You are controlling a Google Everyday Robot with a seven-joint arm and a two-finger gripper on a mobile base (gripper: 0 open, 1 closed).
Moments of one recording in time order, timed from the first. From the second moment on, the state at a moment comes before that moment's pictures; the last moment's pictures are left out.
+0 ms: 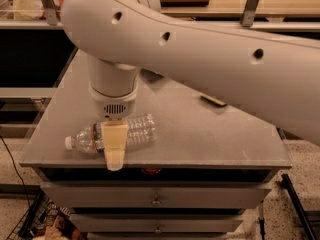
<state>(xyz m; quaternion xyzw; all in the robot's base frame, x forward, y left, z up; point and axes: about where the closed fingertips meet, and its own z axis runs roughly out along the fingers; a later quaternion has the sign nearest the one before) 0.449 0.092 0.856 -0.75 0.65 0.02 0.11</state>
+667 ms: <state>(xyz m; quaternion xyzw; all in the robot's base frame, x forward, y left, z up) 0.454 0.100 0.848 -0.77 0.63 0.00 0.10</state>
